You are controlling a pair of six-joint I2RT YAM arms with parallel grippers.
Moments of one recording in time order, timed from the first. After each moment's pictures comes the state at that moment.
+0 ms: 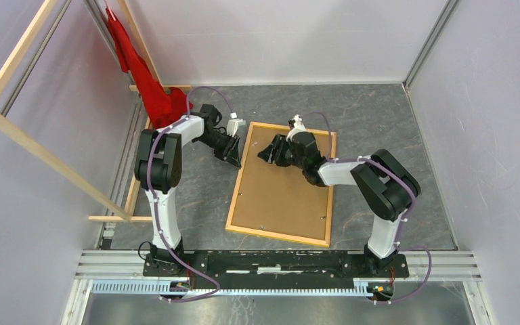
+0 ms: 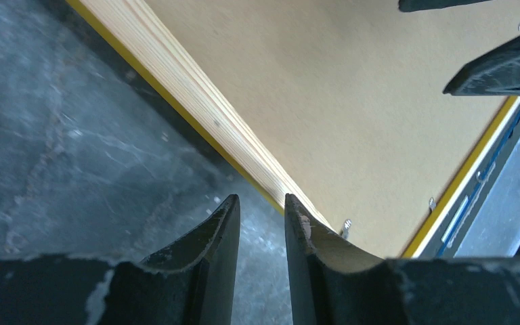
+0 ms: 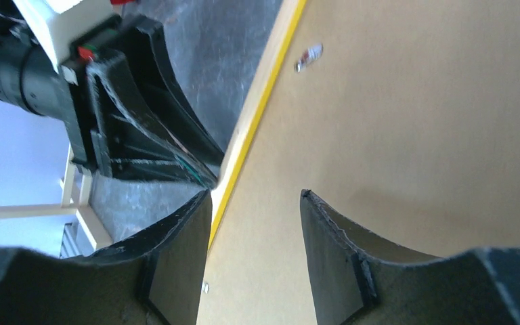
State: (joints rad) left arm -0.20 2.08 1.45 -0.81 0.76 0.46; right arm 0.64 1.82 0.82 0.59 -0.16 0.78
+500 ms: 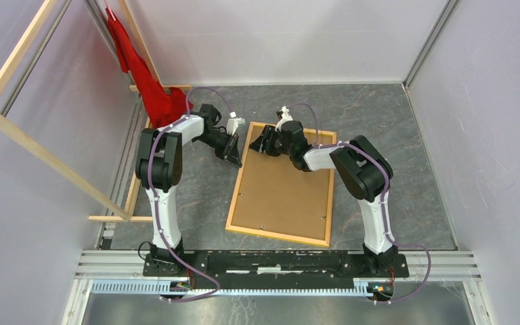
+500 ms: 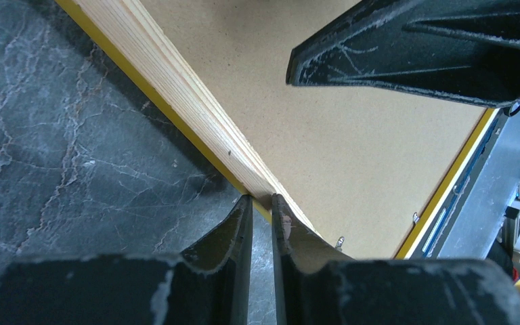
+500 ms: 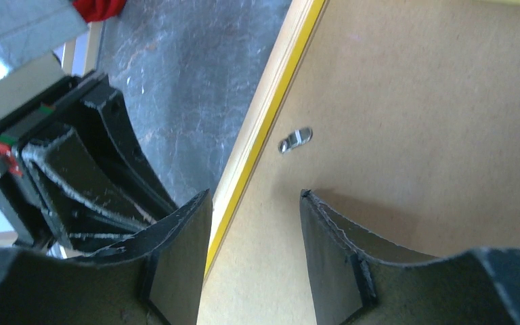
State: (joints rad) left arm -0.20 2.13 1.49 -0.81 0.81 0.42; right arm 0.60 2.11 1.15 0.55 -0.24 0.74
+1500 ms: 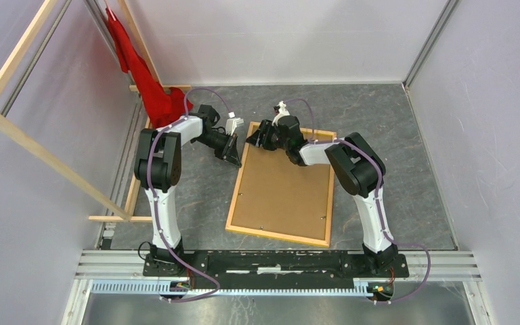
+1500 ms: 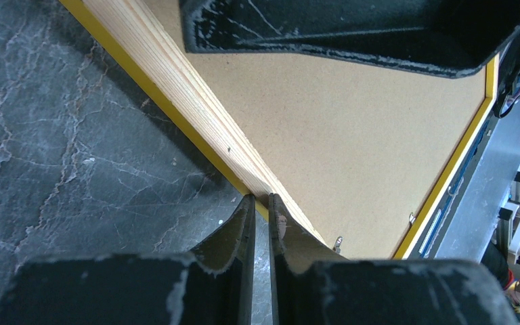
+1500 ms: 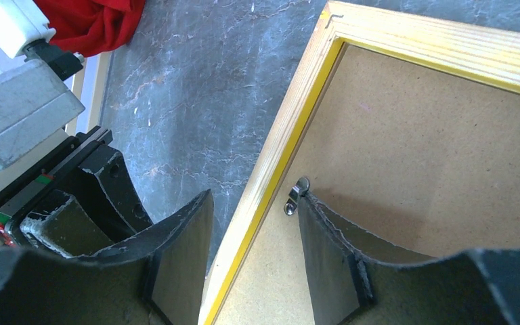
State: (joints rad) left arm -0.19 2.12 1.47 -0.78 0.84 0.42; right arm 0.58 2.21 1.28 0.54 -0.24 0.75
